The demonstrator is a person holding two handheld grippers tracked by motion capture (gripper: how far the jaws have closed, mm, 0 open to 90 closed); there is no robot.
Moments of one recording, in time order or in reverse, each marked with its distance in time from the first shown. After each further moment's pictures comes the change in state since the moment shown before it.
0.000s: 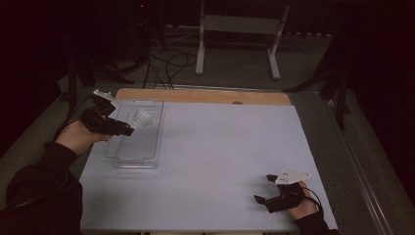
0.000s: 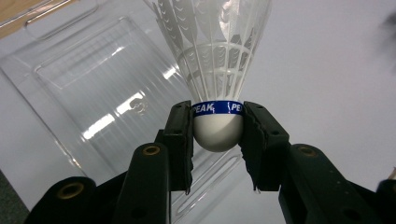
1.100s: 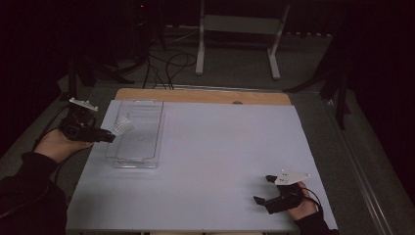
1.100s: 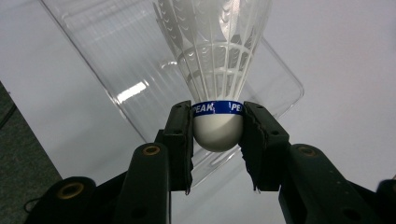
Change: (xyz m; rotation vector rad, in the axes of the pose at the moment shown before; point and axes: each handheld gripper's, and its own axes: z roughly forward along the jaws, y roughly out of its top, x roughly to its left) left arm 0.036 -0.050 -0.005 0.006 0.003 -0.078; right arm 0.002 0.001 0.000 -0.002 0.018 -0.002
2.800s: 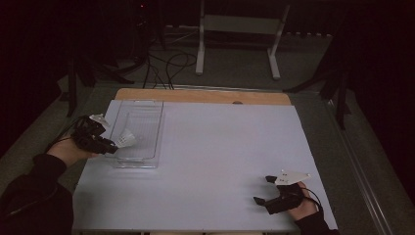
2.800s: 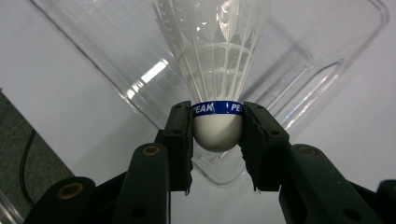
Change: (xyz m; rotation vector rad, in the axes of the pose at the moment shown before) left arm 0.004 -0.012 0.045 0.146 0.087 0.177; right arm 0.000 0.000 0.000 0.005 0.010 0.001
